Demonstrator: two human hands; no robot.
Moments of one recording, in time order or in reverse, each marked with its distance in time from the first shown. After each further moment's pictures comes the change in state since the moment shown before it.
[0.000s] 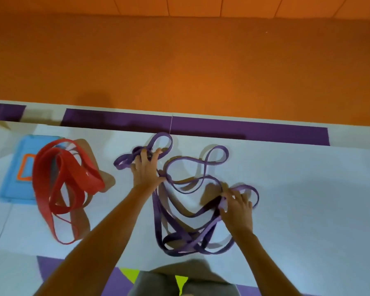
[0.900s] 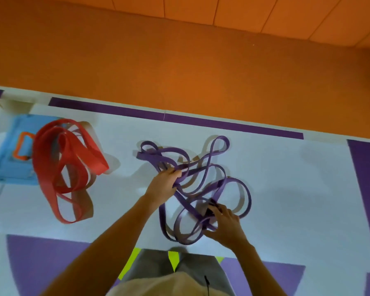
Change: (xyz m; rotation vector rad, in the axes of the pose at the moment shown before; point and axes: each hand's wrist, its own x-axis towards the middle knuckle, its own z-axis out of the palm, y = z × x) left_hand -0.087 -0.008 0.036 -0.311 -0.089 0.470; right_hand -0.091 -0.002 0.056 -0.079 -0.197 -0.180
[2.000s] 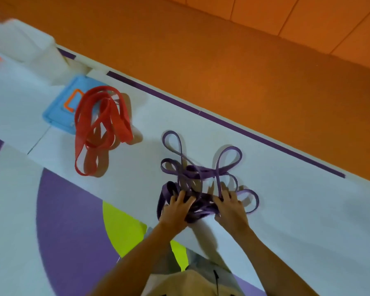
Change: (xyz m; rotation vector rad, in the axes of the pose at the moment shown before) left_hand -0.078 0.076 0.117 0.035 -0.165 -0.425; right_hand 0.044 0.022 -0.041 -0.589 0.020 -0.295
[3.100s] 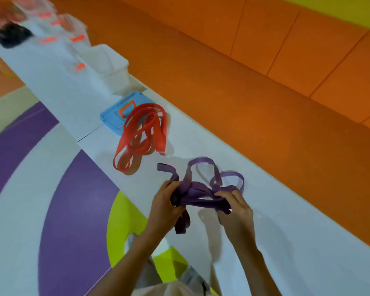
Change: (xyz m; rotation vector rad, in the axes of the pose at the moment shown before) left_hand -0.112 -0.002 -0.103 -0.868 0.913 -0.087; right_hand -0.033 -0.041 -0.115 0.659 0.688 -0.295
